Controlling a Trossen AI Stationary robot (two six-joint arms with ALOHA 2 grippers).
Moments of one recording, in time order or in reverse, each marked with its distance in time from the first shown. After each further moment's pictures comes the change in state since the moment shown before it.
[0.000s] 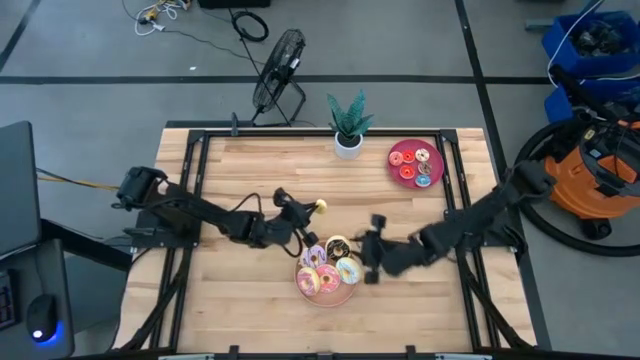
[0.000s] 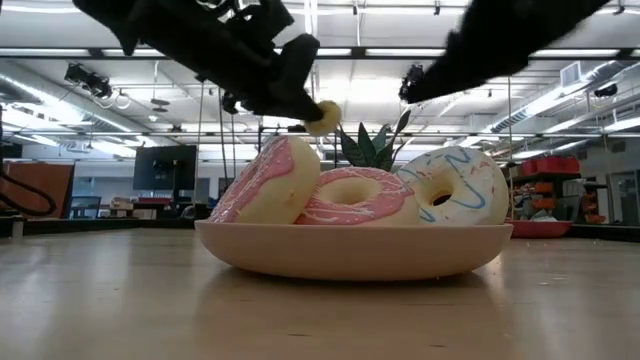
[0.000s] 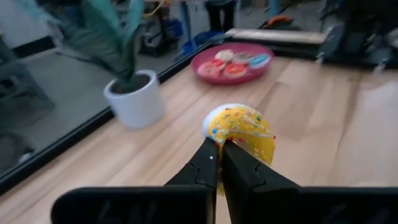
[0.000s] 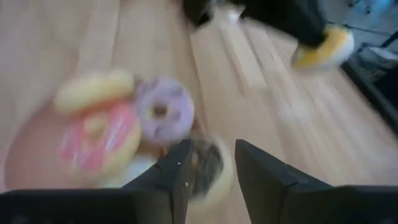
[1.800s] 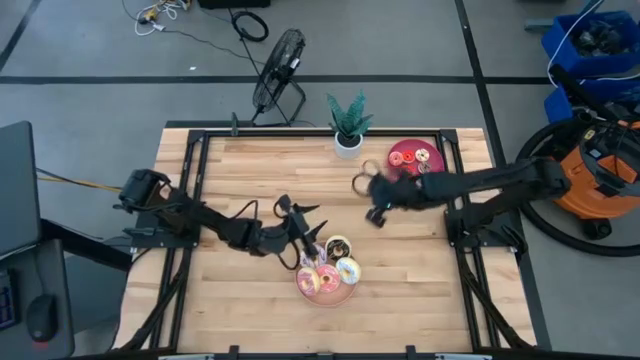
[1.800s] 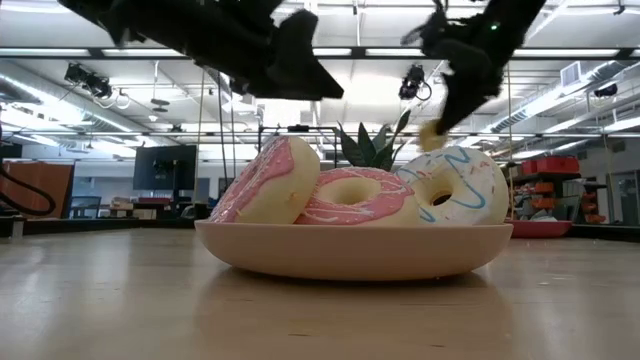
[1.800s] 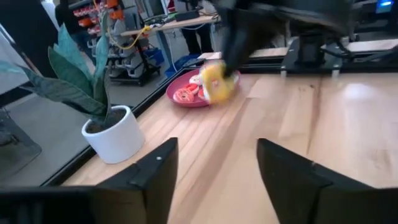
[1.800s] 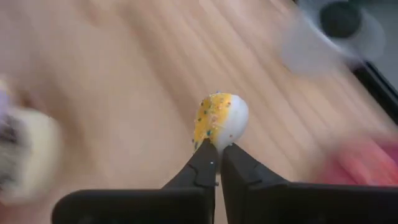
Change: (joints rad) left arm -0.050 0.045 0.002 0.195 0.032 0.221; right arm -0.466 -0.145 0.139 -0.552 -0.242 0.214
